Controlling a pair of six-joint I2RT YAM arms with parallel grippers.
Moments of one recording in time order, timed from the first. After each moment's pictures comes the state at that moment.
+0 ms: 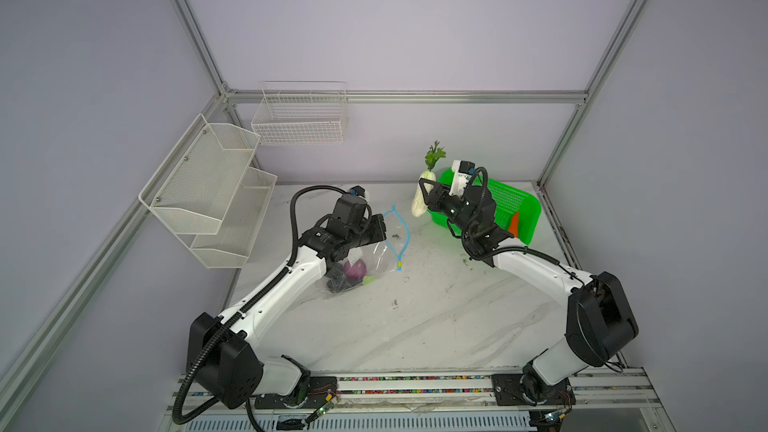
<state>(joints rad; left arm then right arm) -0.50 1.38 1.23 -0.48 0.07 -0.65 0.57 1.57 1.11 0.48 -0.05 0.67</state>
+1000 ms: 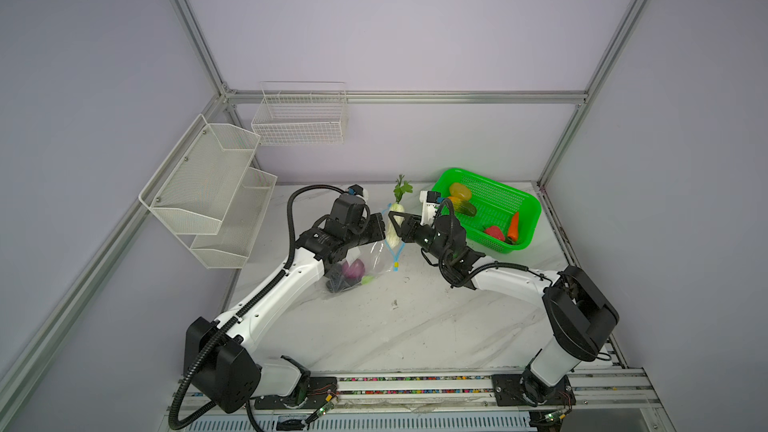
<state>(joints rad) -0.50 1.36 1.23 -0.47 0.07 -0.65 0.75 1.66 1.01 0.61 -0.05 0.76</state>
